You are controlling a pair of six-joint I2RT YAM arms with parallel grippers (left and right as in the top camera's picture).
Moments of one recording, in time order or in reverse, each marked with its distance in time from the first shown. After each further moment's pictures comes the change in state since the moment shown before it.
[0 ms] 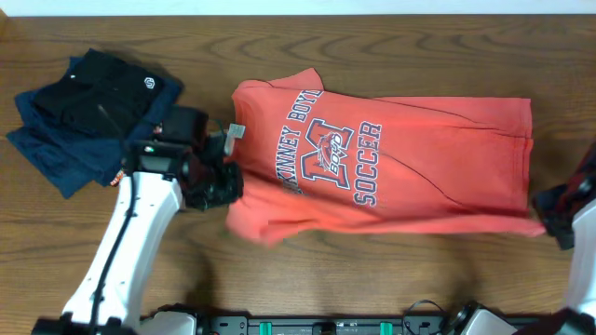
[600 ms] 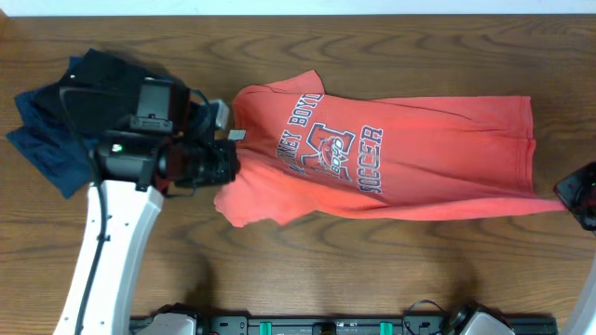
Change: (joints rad) left arm 0.000 -0.059 0.267 -0.121 -0.006 0.047; right arm 0.000 -0.104 0.278 -0.202 -0.090 -0.241
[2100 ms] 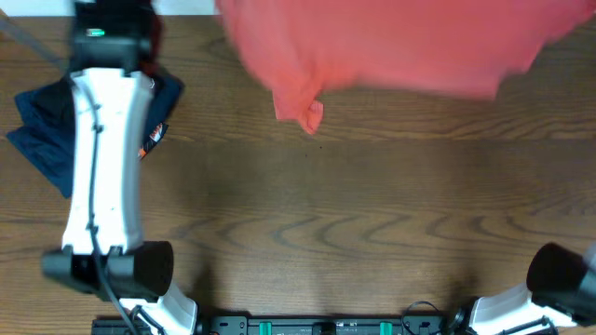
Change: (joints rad) left arm 0.090 0.497 0.779 0.949 -0.214 -0.010; right arm 0.129 0.542 0.991 0.319 -0.258 -0.154
